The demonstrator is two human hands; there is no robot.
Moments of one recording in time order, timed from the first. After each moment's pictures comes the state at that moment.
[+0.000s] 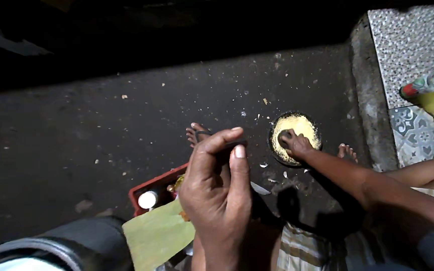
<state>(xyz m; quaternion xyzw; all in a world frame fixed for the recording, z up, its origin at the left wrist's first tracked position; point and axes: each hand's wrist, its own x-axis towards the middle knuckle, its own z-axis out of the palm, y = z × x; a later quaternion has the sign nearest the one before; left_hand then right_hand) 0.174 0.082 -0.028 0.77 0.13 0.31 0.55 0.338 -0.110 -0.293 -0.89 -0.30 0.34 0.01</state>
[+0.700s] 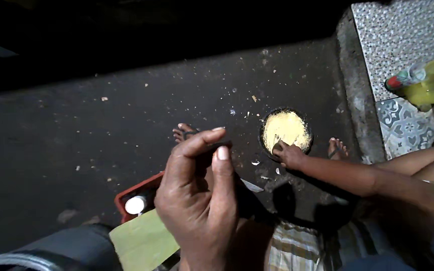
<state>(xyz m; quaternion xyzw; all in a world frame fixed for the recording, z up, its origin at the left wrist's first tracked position) 0.174 0.075 -0.029 0.78 0.12 0.30 0.54 0.308 -0.124 -0.271 -0.83 -0.35 0.44 -0.02</state>
